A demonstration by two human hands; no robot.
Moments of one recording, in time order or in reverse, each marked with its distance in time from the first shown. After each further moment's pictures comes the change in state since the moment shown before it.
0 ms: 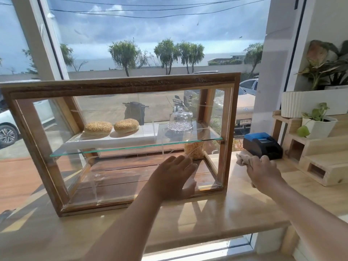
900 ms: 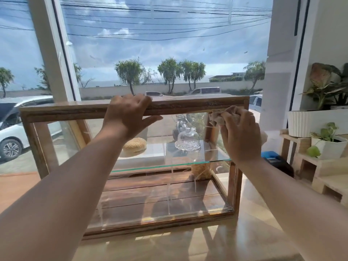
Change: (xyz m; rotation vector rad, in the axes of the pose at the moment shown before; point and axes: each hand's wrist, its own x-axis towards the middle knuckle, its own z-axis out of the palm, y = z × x) left_hand 0.049 -0.173 -0.158 0.474 0.254 -0.295; right_hand 0.051 -0.123 -0.119 0.219 0.899 -0.427
